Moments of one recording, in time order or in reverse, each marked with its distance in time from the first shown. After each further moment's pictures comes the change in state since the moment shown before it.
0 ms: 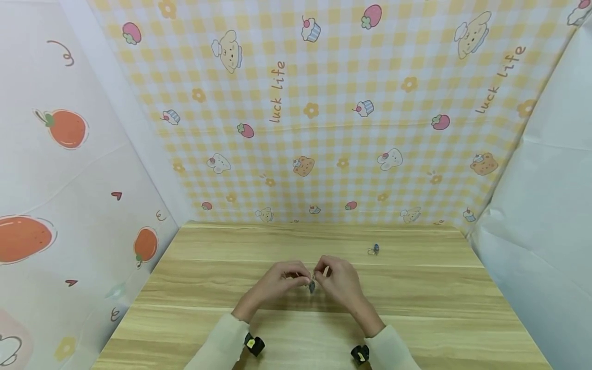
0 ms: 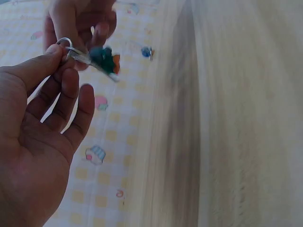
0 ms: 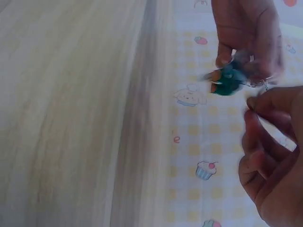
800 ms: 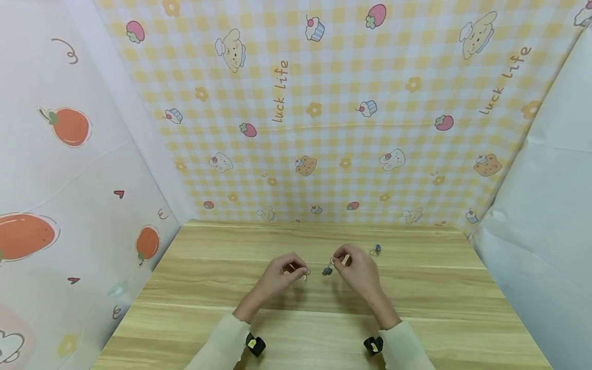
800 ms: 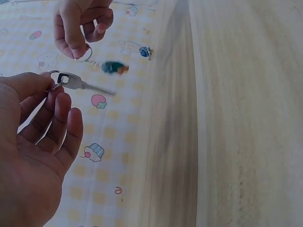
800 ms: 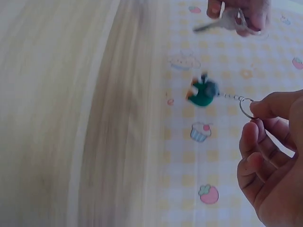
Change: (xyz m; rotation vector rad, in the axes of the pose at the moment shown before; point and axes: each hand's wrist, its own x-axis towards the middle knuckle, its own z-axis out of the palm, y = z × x) left_hand 0.002 0.002 -0.003 0.002 0.189 -0.070; right_hand 0.008 0.022 -0.026 -0.086 0.086 0.107
